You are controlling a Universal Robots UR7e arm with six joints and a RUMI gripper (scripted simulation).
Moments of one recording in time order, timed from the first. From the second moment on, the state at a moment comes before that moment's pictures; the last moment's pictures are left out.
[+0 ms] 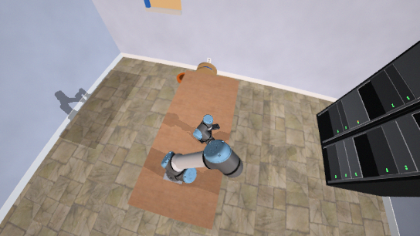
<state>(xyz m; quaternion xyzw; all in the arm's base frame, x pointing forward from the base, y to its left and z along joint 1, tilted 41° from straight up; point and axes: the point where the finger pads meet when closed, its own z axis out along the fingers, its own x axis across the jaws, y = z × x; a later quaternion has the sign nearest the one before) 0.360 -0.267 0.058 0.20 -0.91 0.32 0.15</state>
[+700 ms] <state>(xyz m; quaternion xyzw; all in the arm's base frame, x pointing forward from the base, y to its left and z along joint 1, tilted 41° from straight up) 0.361 -0.266 0.057 0.37 -0.86 0.29 0.21</state>
